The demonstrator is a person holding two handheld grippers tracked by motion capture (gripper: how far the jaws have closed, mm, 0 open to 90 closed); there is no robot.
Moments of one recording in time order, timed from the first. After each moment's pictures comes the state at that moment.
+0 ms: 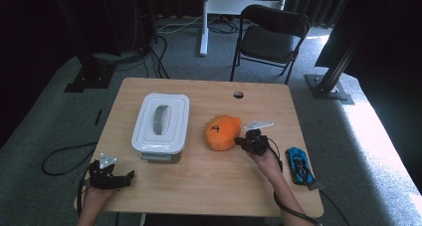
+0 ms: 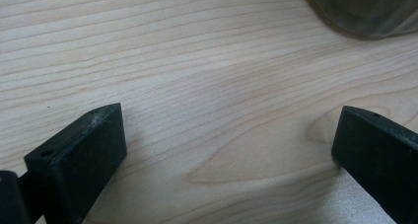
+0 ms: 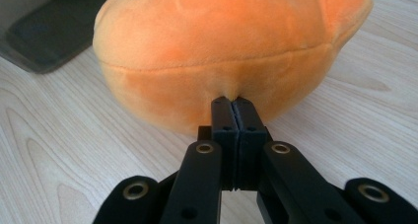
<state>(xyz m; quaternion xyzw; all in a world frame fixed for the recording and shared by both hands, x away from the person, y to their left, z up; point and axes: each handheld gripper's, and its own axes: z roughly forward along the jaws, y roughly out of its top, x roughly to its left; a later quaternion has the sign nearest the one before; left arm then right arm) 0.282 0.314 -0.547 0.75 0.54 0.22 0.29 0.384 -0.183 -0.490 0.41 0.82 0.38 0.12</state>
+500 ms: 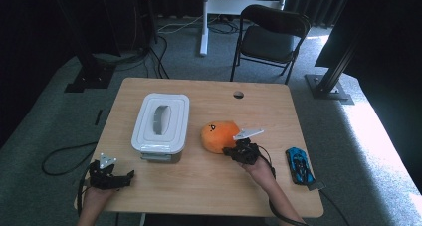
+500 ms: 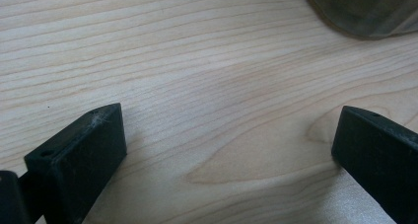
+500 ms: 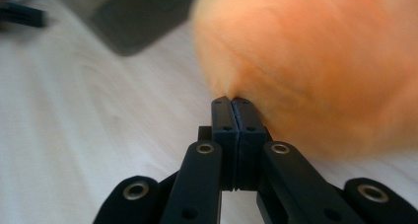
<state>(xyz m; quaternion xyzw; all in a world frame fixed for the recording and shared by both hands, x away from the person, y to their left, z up) 0.282 0.314 -0.547 0.75 0.54 0.22 0.29 0.355 -0.150 -0.489 0.35 0.84 0.40 0.06</state>
